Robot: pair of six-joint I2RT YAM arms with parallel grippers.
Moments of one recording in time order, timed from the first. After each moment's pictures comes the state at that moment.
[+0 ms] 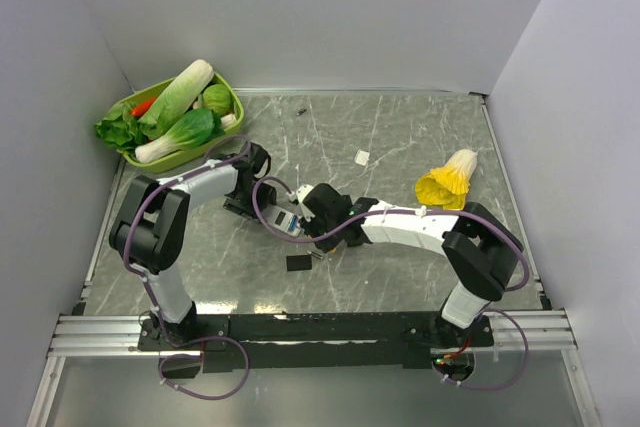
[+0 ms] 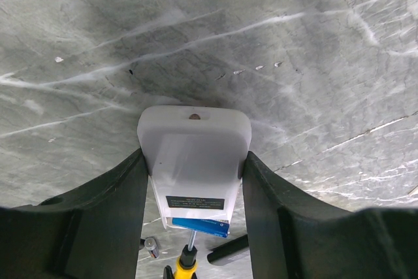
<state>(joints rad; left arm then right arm) -0.42 1.78 1.11 -0.66 -0.02 -1.55 0.93 1.65 0.99 -0.35 0.02 0.11</state>
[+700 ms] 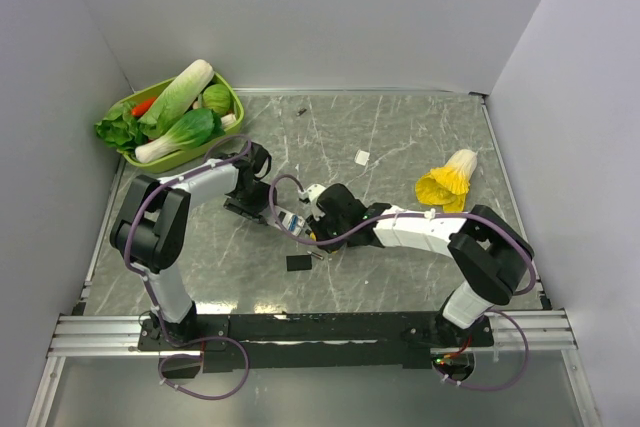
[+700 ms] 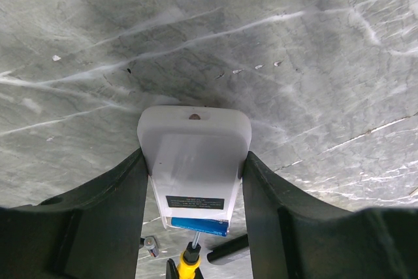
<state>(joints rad) -0.42 1.79 1.12 -0.67 -0.02 -1.55 0.87 1.60 0.86 -0.17 -0.09 0.12</state>
